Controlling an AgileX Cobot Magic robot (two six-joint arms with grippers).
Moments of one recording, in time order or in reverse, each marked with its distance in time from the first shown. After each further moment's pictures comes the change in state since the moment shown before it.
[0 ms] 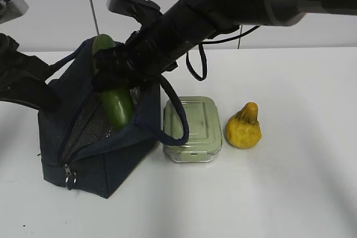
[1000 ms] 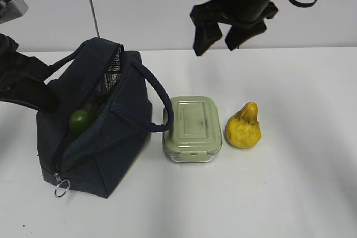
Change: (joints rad) left arm 0.000 0.000 0.000 0.007 -0.002 0.000; right arm -0.209 -0.135 -0.134 -0.593 0.382 0.366
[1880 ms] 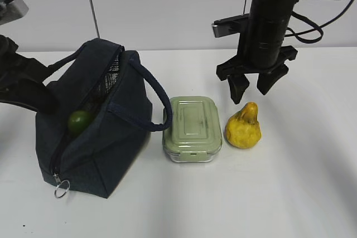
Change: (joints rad) left arm 0.000 0.000 0.000 0.007 0.012 0.000; right arm -0.048 0.160 0.045 -0.228 0.104 0.107
